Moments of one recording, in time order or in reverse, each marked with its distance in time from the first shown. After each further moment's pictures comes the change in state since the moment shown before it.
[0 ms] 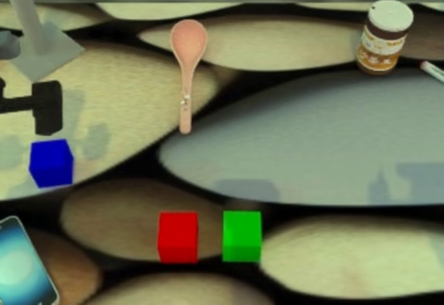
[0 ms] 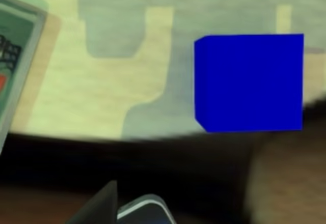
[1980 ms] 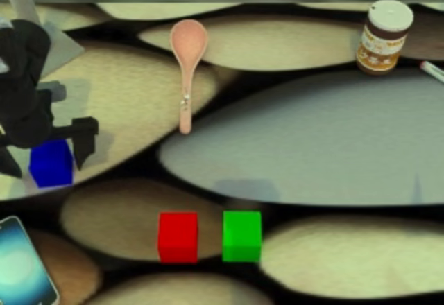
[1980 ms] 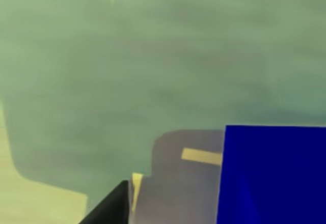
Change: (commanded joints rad) left arm -0.013 0.576 0.212 0.034 0.002 -0.048; right arm -0.224 -0.573 -0.424 0.339 -0.051 -0.221
